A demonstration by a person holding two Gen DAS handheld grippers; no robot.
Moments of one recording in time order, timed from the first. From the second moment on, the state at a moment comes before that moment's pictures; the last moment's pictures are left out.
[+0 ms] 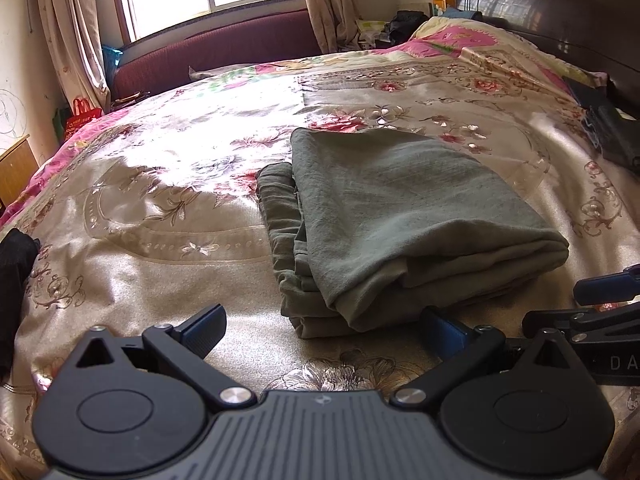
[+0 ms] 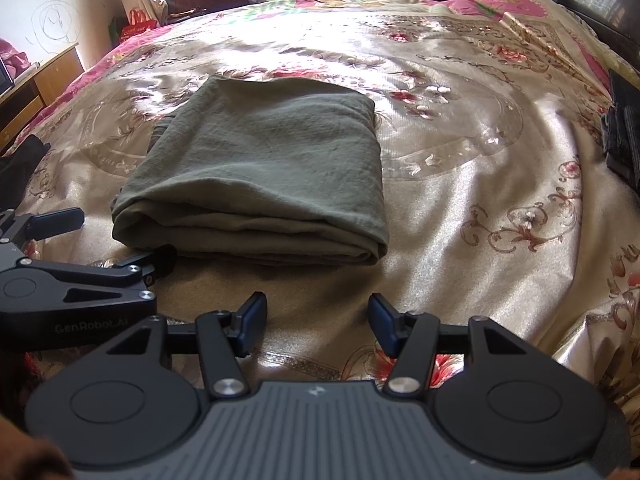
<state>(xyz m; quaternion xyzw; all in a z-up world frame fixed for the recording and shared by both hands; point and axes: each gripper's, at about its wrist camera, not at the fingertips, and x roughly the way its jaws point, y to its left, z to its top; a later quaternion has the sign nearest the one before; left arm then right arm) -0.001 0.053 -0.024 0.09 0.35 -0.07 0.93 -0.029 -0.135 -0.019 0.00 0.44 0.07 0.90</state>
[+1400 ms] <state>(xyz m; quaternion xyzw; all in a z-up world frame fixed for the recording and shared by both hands) -0.005 0.050 -0.022 0.10 0.35 -0.07 0.93 -0.031 -0.136 -0.019 0.01 0.44 0.07 0.90</state>
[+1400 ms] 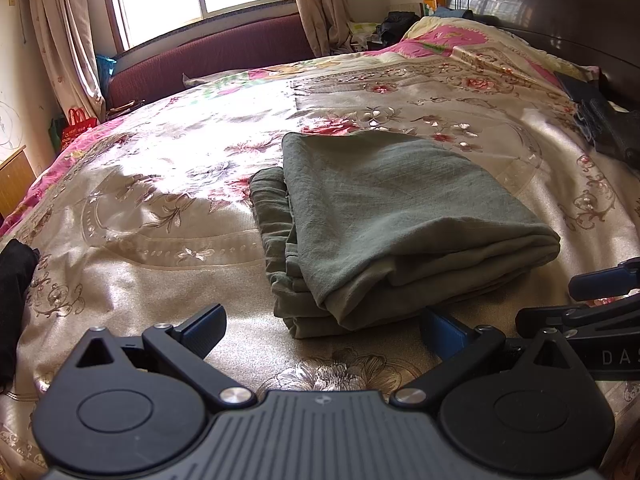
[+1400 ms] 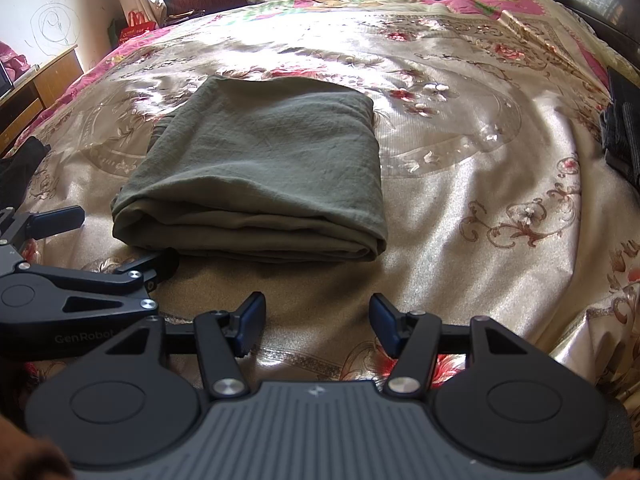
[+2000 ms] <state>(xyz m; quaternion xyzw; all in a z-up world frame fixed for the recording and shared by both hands) -0.006 0.049 -0.023 0.10 0.35 -0.07 0.93 -0.031 -0.136 -0.020 0.01 0.44 0.07 0.90</state>
